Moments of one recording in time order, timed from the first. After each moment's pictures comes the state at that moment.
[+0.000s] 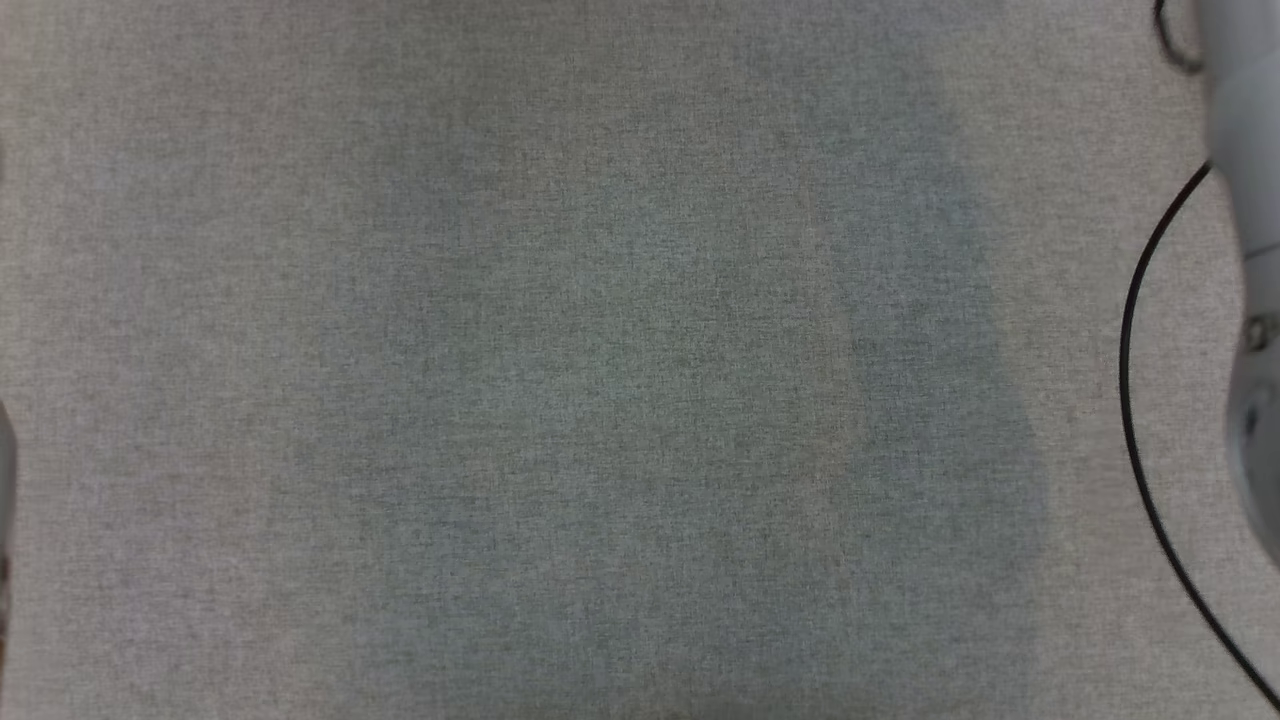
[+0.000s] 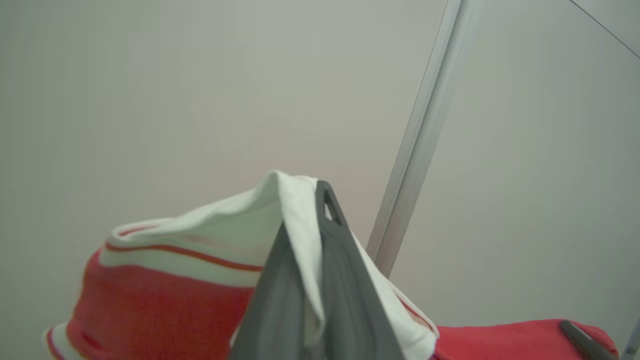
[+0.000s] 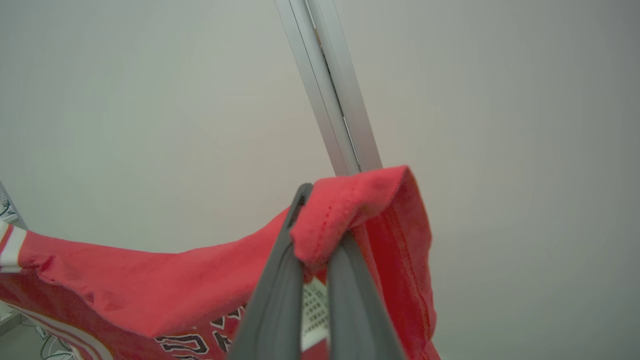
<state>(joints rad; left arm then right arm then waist) -1.60 0.27 -0.39 0.78 -0.86 -0.13 -0.19 -1.68 -0.07 0.09 1.07 0.49 0.13 -0.25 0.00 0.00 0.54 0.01</state>
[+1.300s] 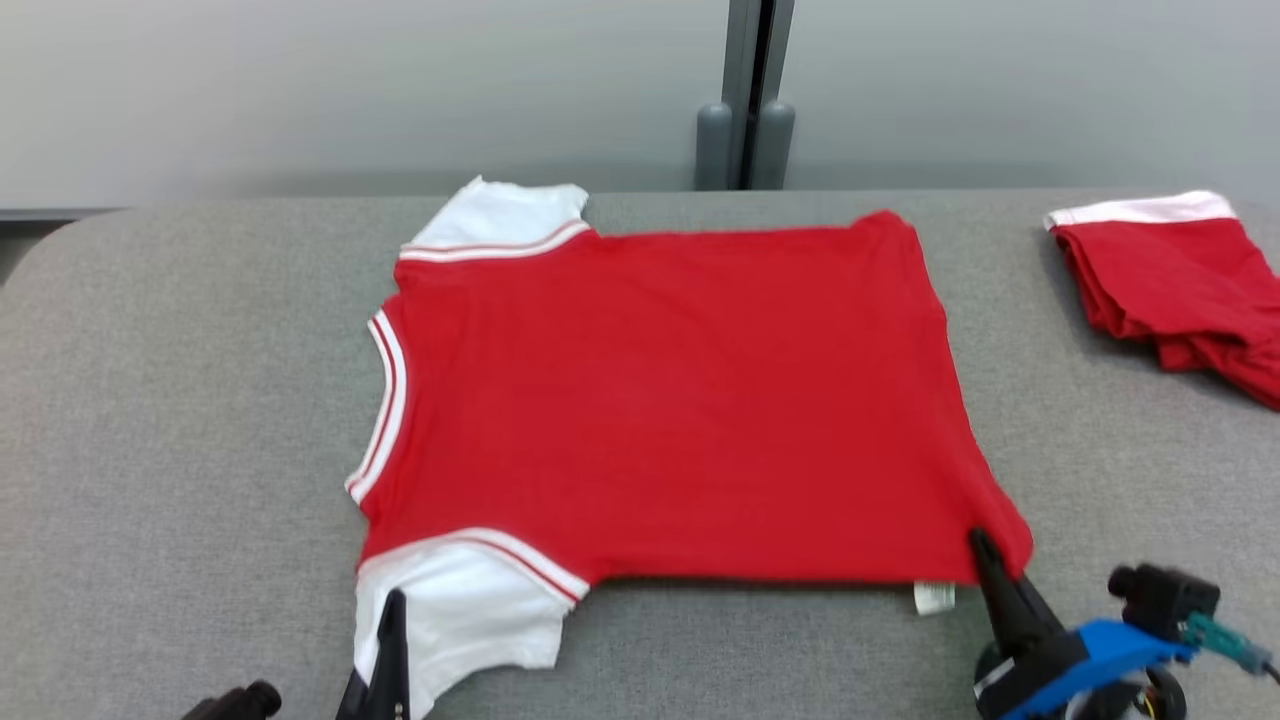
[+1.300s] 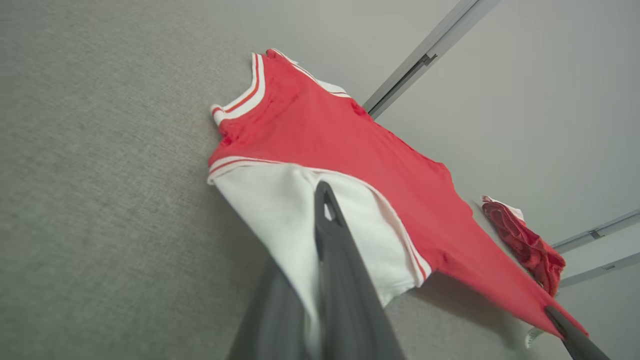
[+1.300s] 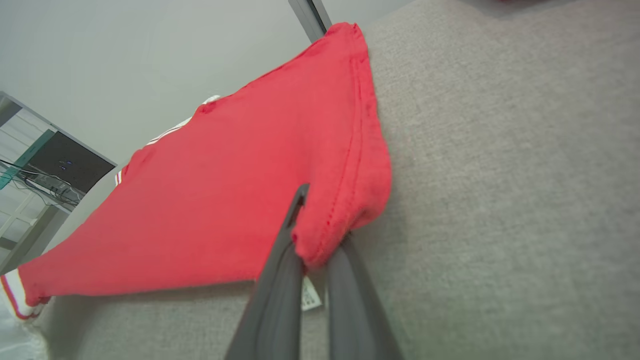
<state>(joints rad) 0.11 0.19 -0.30 0.12 -0.85 -0.01 -0.22 -0.19 -0.20 0.24 0.53 0.76 0.13 -0.22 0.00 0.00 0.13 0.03</state>
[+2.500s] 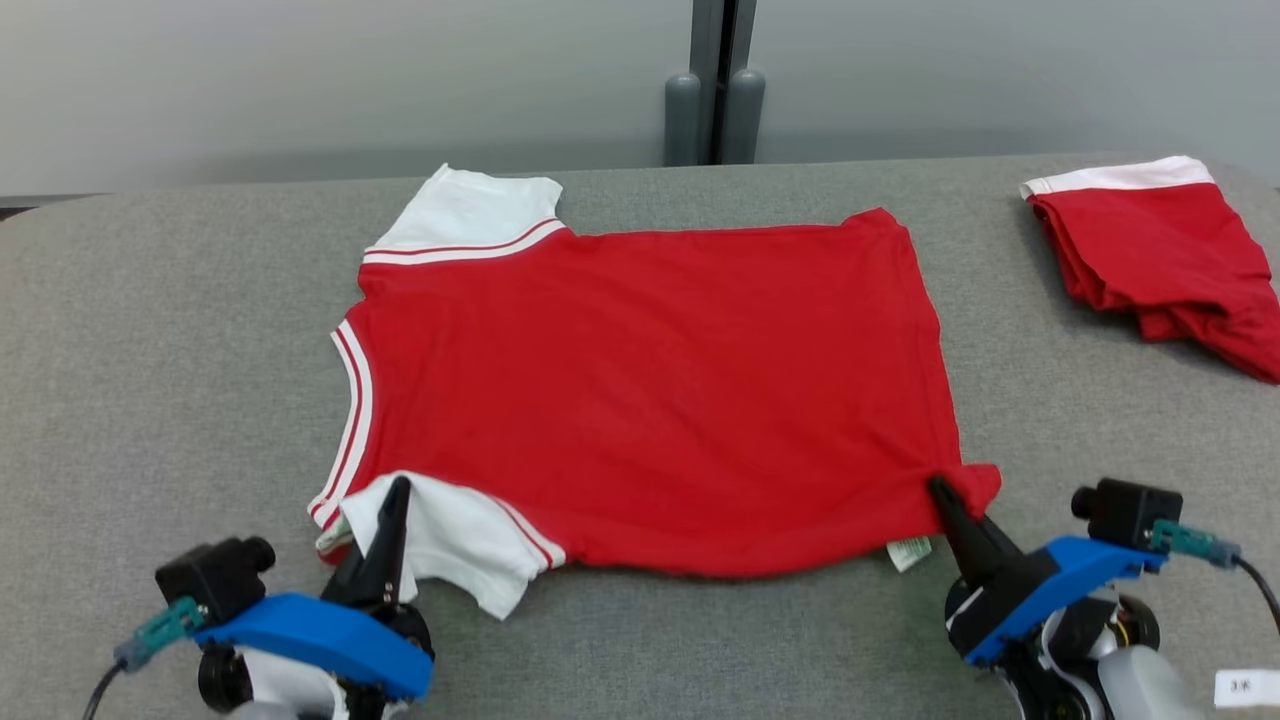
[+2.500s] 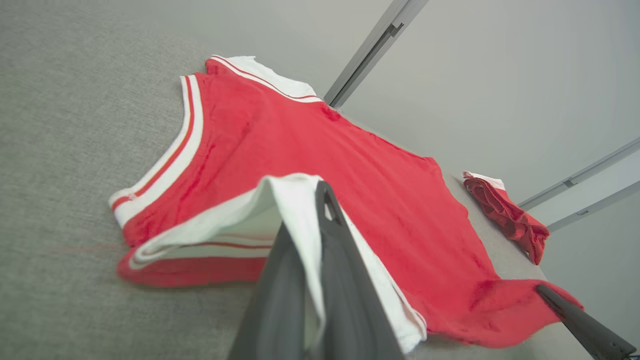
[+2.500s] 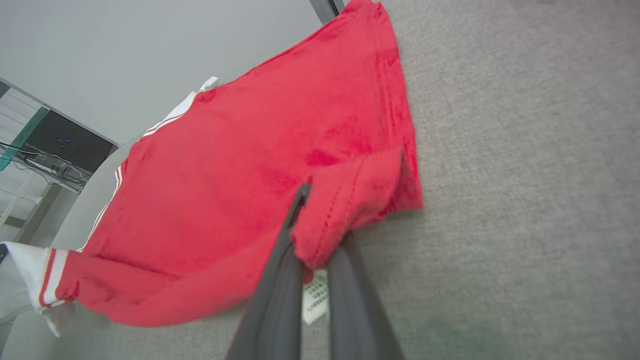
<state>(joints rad) -0.06 0.27 -0.33 0.17 -0.88 -0.06 -0.08 -0.16 -0.07 0.04 0.32 0.59 0.13 0.14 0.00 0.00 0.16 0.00</state>
